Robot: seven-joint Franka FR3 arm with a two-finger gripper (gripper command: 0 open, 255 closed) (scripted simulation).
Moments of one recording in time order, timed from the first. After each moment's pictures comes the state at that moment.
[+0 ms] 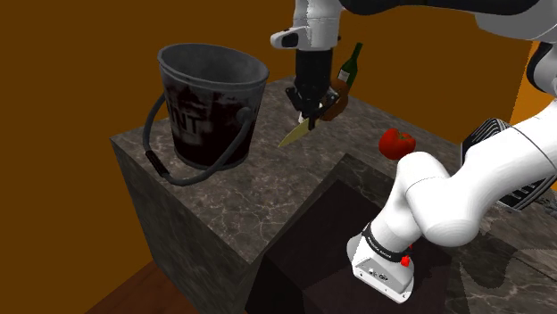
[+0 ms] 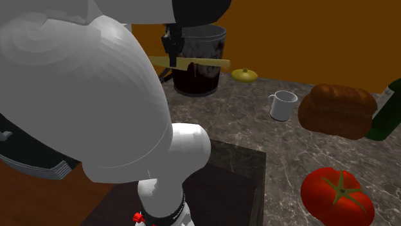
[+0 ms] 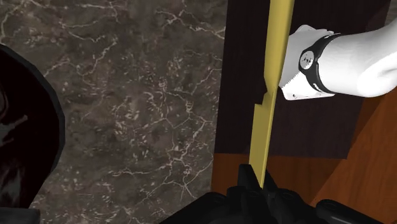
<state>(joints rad) 0.57 -0.49 -0.20 -2.19 -0.01 1.44 -1.26</state>
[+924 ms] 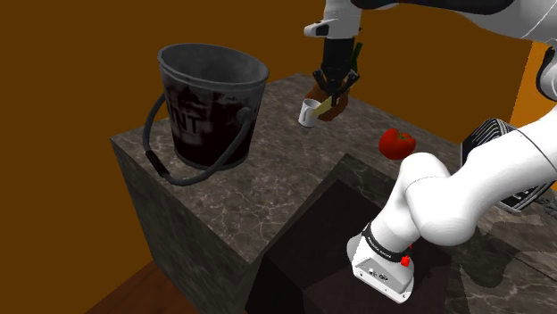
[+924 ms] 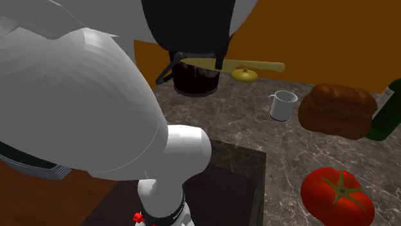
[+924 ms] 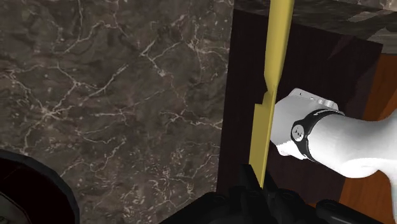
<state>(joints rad) 0.47 -0.51 -0.42 -2.15 -0.19 1.39 -1.54</state>
